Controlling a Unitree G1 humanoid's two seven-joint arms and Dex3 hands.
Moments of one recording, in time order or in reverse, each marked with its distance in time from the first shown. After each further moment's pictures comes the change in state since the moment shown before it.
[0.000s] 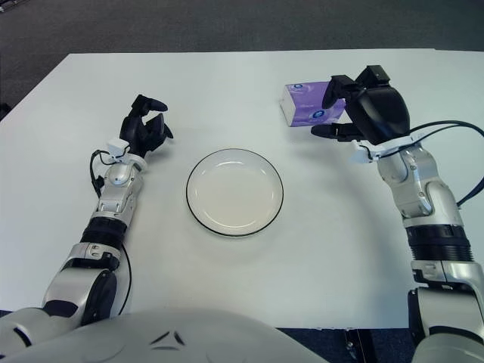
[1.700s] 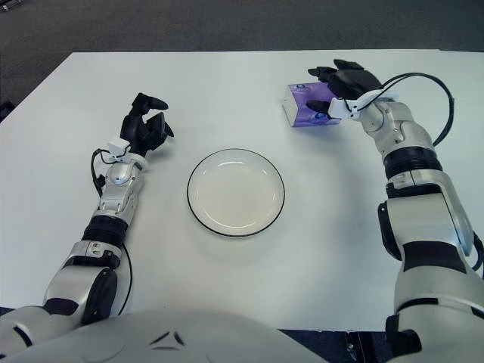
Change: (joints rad) left arm -0.012 -0.002 -0.003 0.018 0.000 -0.031 0.005; right arm -0.602 0.108 0.309 0.865 -0.018 -0.101 0.184
